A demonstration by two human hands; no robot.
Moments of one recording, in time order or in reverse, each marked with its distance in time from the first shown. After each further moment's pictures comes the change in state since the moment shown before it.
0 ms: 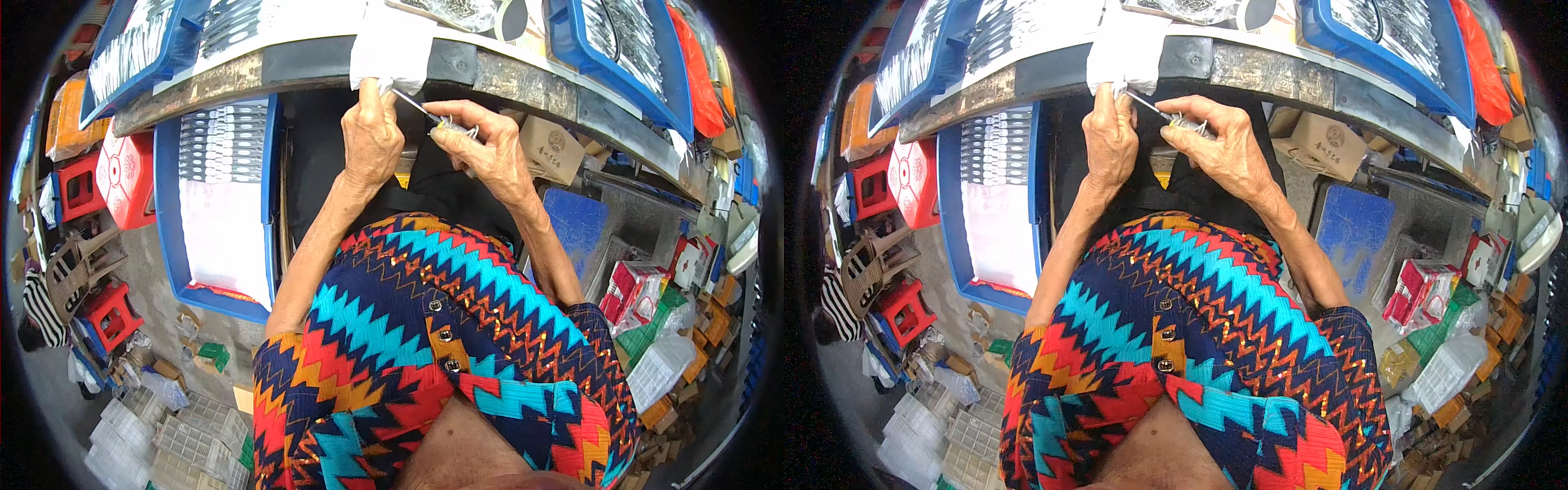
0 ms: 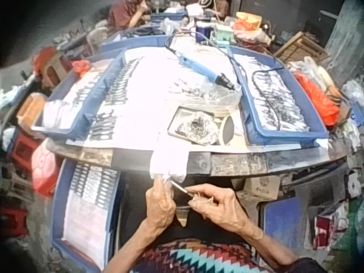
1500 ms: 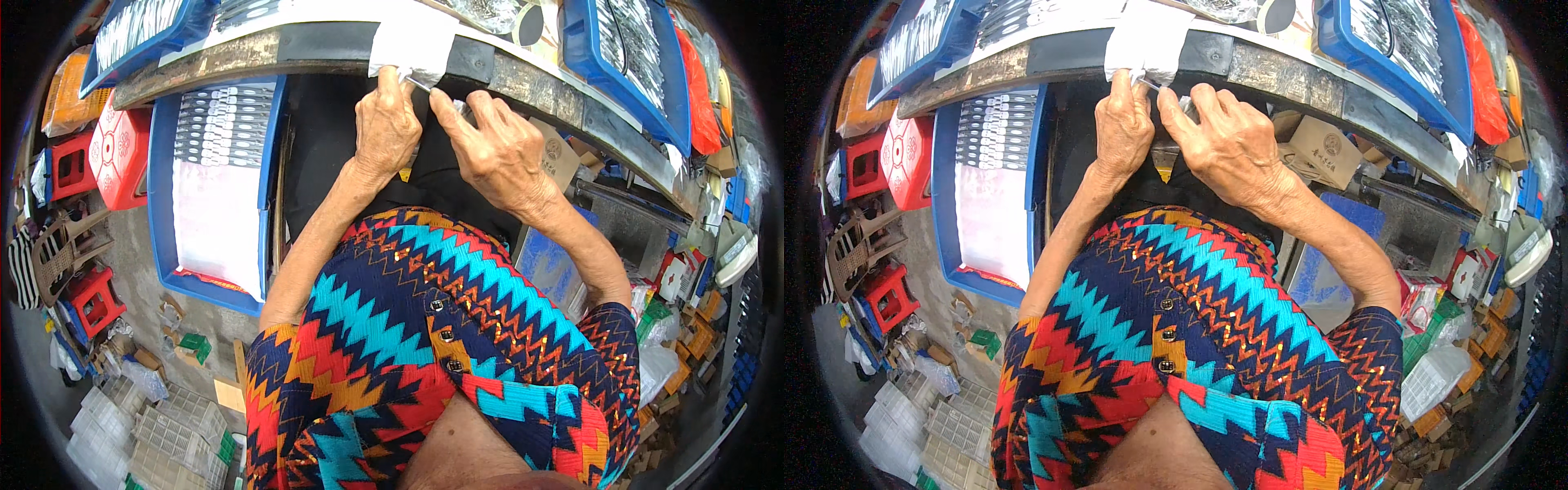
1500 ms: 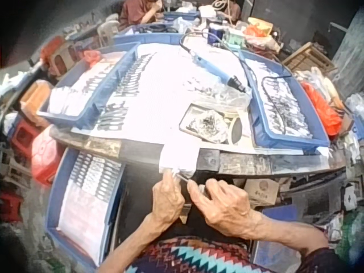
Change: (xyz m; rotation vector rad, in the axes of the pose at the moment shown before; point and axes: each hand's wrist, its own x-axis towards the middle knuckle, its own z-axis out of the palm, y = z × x) left_hand 0.002 0.008 -0.004 0.031 -0.026 -0.004; right_hand 0.004 -0.018 0.003 -1.273 0.080 -0.776
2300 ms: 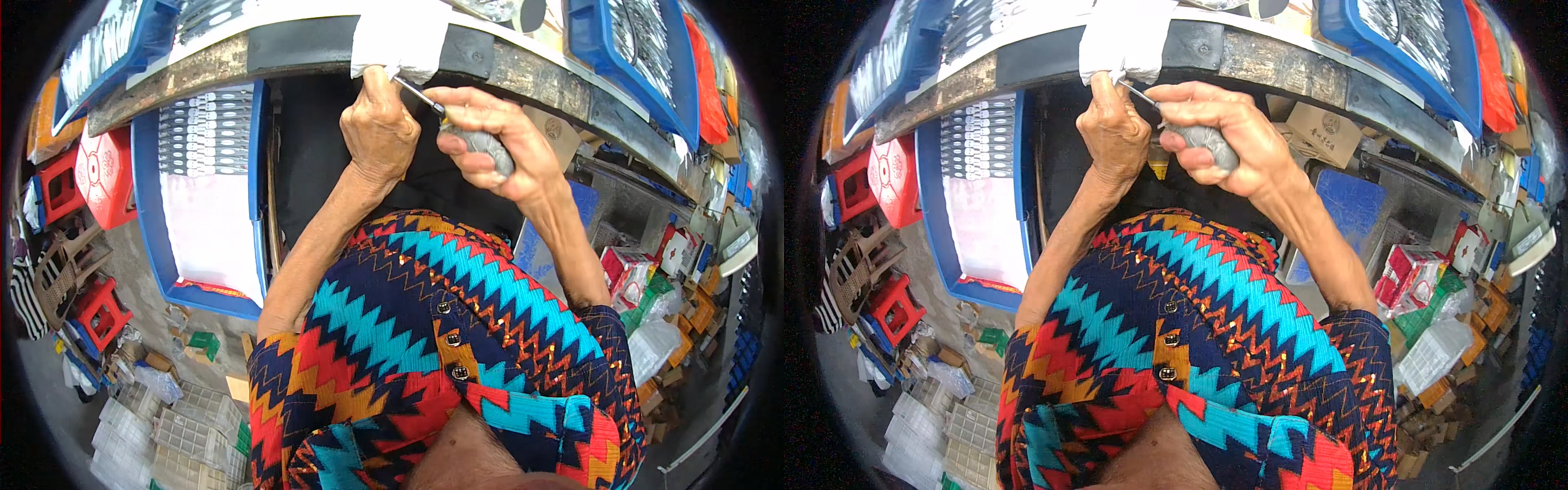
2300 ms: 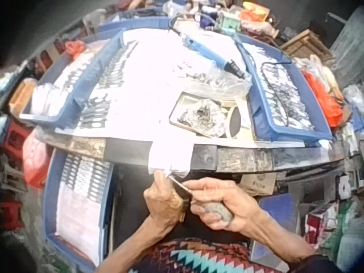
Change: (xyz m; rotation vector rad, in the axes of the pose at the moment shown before) left_hand -0.001 -0.006 0.014 0.221 0.162 0.090; right_hand 0.004 0.018 0.002 2.187 -0.360 1.287
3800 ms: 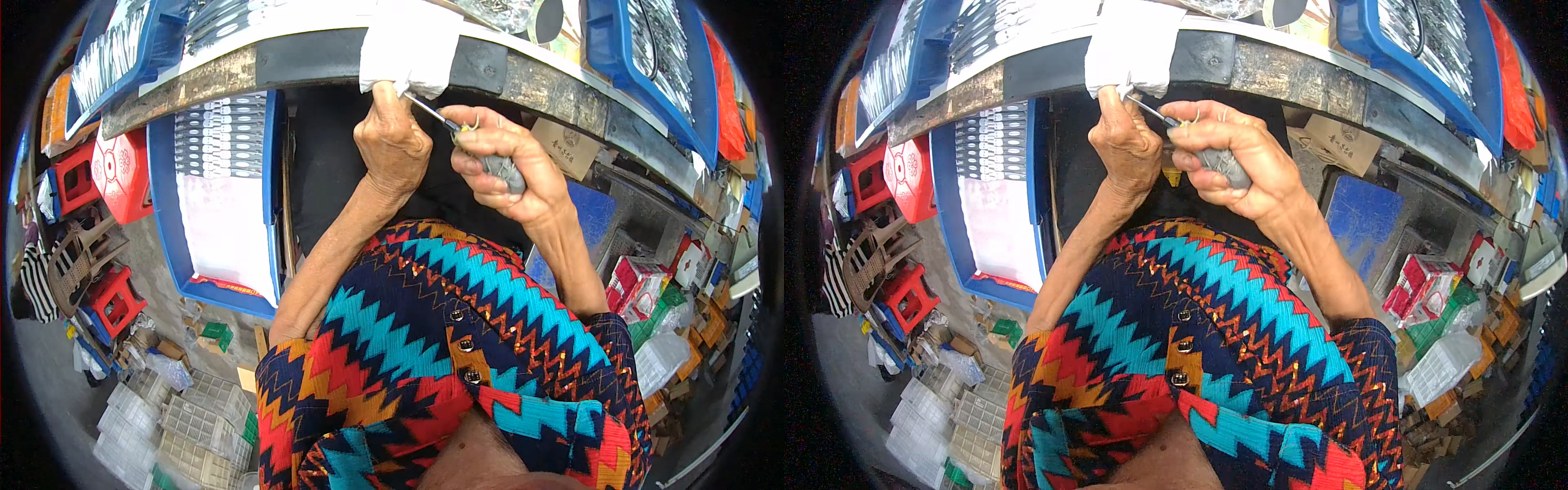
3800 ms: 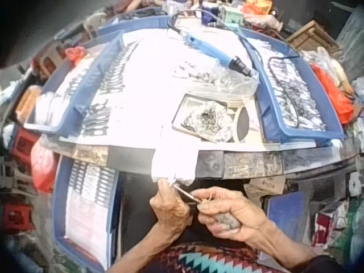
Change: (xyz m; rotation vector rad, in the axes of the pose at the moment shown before) left_hand -0.001 0.004 0.005 -0.015 0.069 -0.002; right_hand 0.000 0.004 -0.002 0.243 0.012 0.056
